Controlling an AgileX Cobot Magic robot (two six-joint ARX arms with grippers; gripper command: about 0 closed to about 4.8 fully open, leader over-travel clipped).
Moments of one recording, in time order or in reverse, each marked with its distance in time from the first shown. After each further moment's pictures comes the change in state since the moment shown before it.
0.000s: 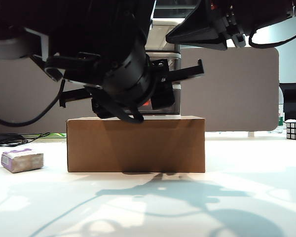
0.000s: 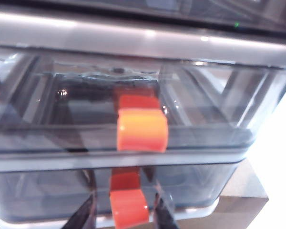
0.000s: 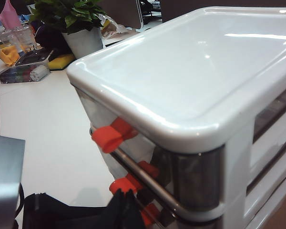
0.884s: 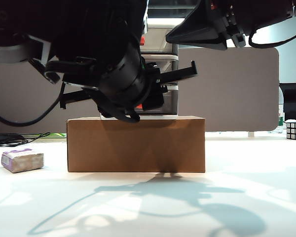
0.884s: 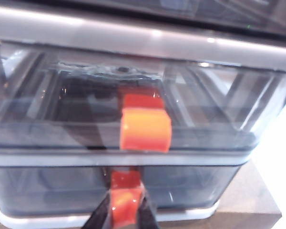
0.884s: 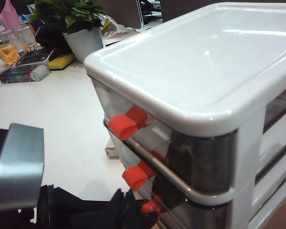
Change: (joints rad) left arm 0.042 0.001 0.000 0.013 0.058 0.002; right arm 0.000 0.000 0.000 0.000 0.000 0.000
